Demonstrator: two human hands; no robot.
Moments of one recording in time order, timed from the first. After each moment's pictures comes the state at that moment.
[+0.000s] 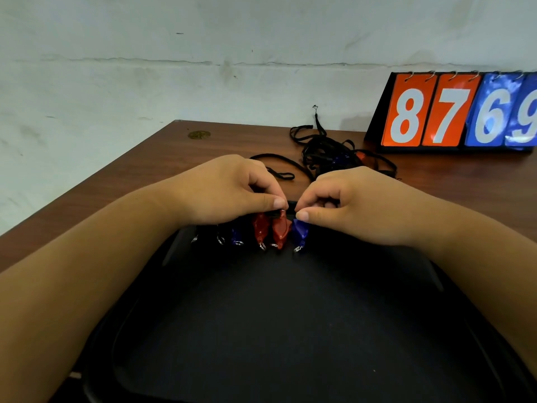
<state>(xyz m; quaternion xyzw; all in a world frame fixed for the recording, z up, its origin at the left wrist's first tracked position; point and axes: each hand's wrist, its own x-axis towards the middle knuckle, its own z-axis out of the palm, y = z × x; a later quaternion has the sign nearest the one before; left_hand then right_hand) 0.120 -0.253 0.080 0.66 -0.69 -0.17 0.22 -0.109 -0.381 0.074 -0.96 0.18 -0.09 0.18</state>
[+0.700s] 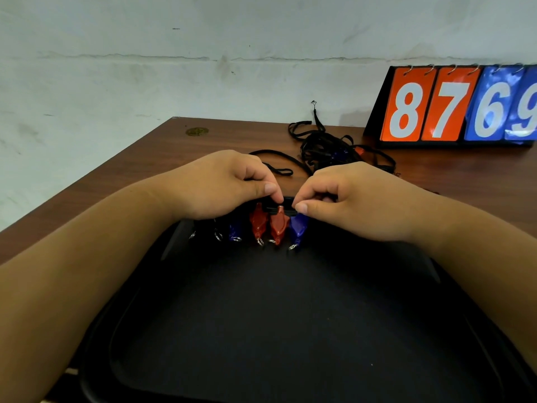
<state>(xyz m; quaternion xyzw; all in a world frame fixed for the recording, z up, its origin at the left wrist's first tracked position) 0.125 -0.255 0.077 0.67 -0.68 -0.17 0.23 -0.110 -0.381 0.072 -0.96 0.17 -0.10 0.18</state>
